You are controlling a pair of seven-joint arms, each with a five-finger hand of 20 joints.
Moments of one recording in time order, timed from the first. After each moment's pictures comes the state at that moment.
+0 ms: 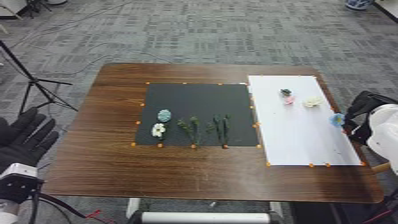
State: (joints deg) left arm 152.3 -49.8 -118.1 -131.7 6.5 16.0 24.4; right arm -83.1 -35.9 79.7 -90.6 -111.1 -14.3 37.5
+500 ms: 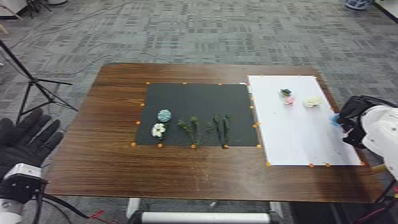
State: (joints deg) left arm 152.0 -49.4 -117.0 -131.7 6.3 16.1 24.3; right arm -81.2 -37.5 78.2 -89.3 -109.8 -18.8 37.1
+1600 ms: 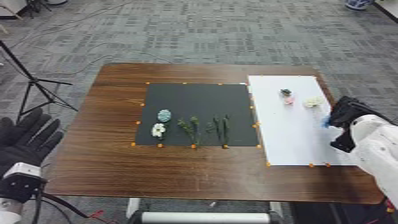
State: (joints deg) left arm 151.9 -49.2 -117.6 -131.7 6.0 16.1 23.9; right arm -92.2 -38.2 82.0 -101.0 -113.5 -7.1 35.2
